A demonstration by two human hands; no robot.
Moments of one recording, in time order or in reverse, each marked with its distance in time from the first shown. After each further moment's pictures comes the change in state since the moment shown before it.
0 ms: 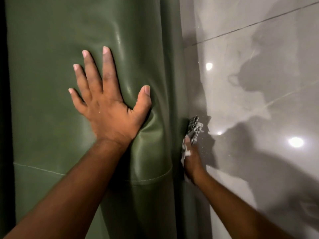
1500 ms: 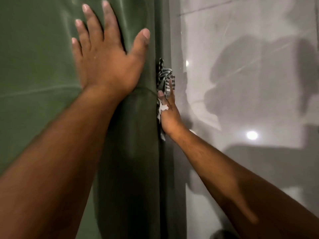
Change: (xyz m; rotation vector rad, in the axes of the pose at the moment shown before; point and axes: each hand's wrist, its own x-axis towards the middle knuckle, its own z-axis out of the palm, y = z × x) left_hand -0.077 -0.002 -0.040 -0.097 -0.289 -0.043; right_hand -0.079 -0.022 0.017 -0.289 -0.090 -0.406
